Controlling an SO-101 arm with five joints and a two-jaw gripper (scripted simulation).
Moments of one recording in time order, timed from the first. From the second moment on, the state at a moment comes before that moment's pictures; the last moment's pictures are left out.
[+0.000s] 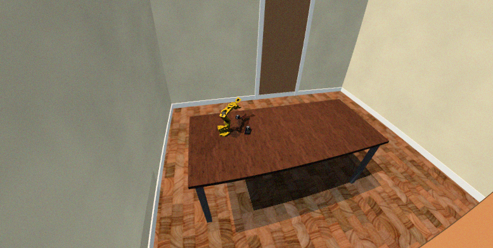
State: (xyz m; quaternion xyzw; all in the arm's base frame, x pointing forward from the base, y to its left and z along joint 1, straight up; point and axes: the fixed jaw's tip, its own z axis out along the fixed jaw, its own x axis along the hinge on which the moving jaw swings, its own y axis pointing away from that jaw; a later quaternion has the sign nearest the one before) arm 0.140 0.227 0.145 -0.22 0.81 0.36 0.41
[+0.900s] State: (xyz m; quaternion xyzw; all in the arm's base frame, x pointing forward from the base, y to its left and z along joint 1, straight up) arm 0.129 0.211 0.146 -0.30 0.84 0.27 0.35
